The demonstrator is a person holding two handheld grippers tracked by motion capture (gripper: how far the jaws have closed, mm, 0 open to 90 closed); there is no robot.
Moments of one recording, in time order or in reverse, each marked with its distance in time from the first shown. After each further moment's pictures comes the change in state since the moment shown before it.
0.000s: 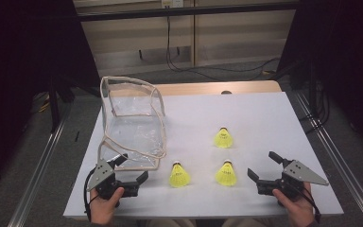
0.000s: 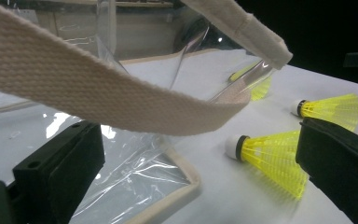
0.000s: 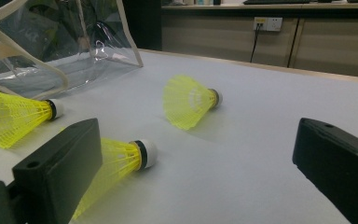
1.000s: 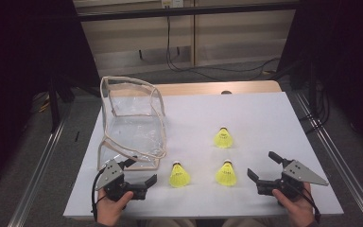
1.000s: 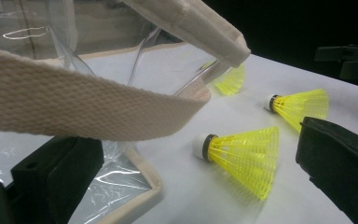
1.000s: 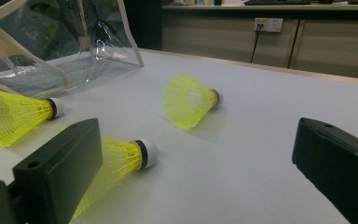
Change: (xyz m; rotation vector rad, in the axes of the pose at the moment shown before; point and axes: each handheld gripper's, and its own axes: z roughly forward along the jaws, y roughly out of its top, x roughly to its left) left arm -0.016 0.003 0.012 0.037 -0.075 -0.004; right arm 0.001 0.000 0.000 -0.002 0.002 -0.005
